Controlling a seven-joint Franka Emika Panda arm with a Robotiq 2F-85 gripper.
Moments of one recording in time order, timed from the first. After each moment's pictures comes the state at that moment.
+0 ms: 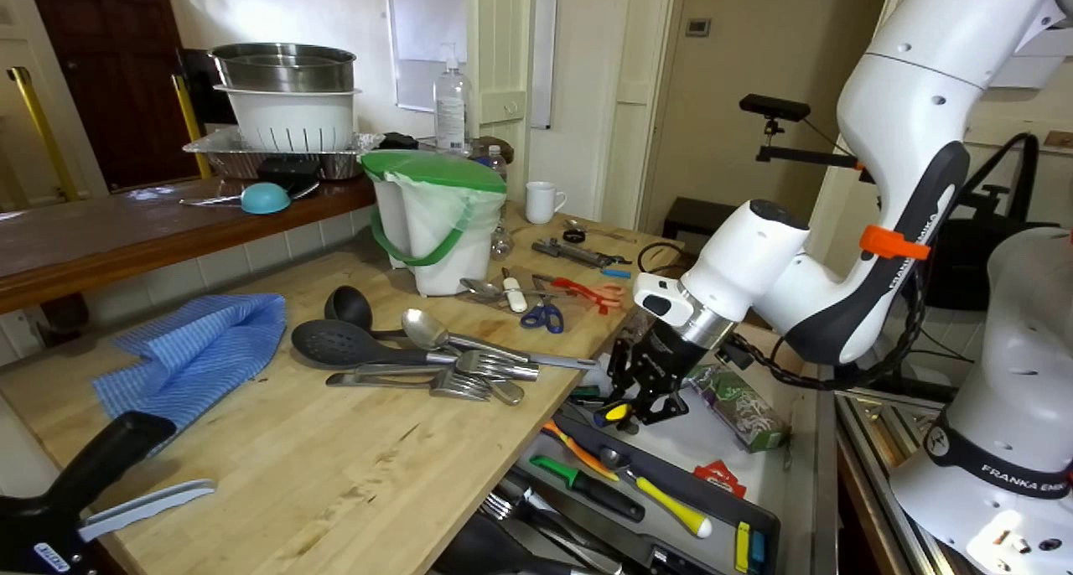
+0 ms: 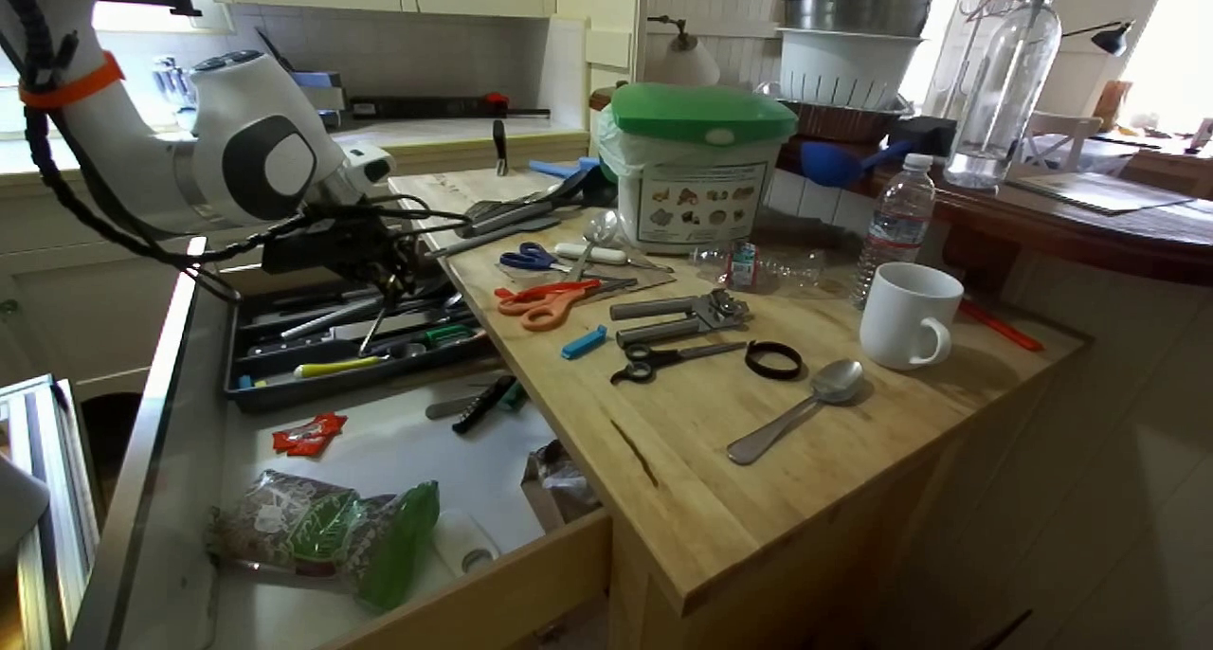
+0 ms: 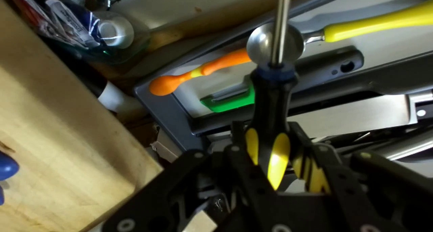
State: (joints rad) arm -0.09 0.10 -0.02 -2.76 -0.81 3.34 -0.12
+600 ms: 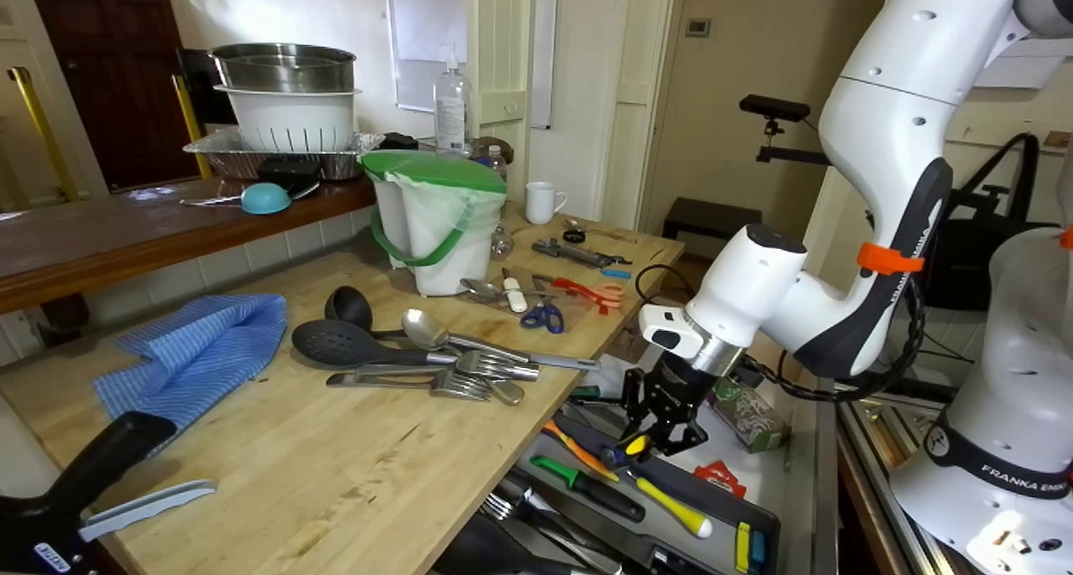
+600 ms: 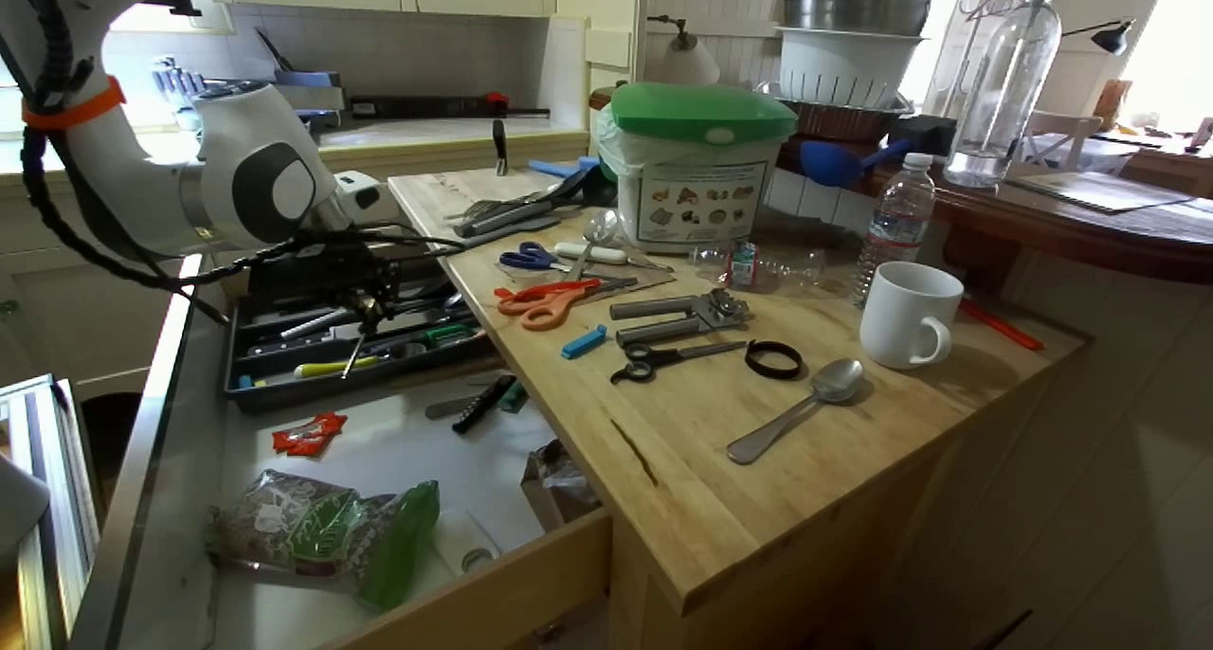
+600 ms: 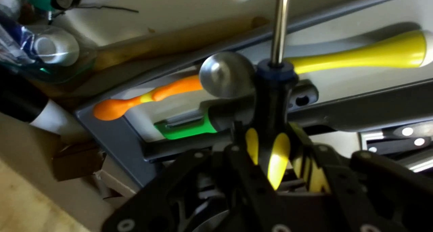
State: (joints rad) arm -0.11 0.18 0.00 -2.76 -0.92 3.34 -0.10
